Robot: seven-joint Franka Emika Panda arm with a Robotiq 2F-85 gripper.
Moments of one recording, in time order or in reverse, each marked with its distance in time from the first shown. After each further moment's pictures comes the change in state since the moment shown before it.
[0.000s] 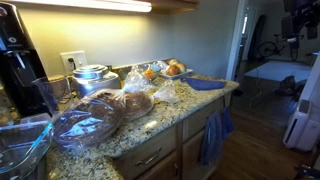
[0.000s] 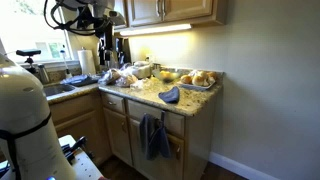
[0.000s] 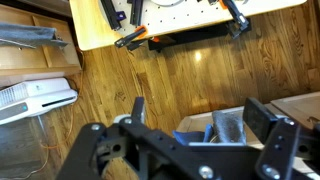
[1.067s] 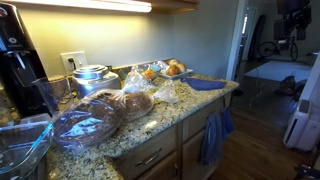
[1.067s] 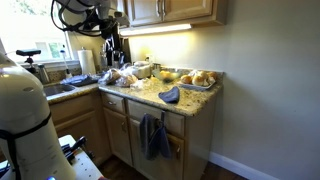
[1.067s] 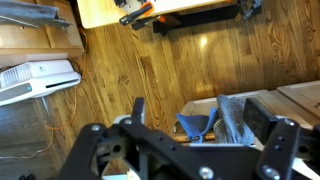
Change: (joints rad) arm 0.001 0.027 -0.019 -0.007 -0.068 0.096 -0.026
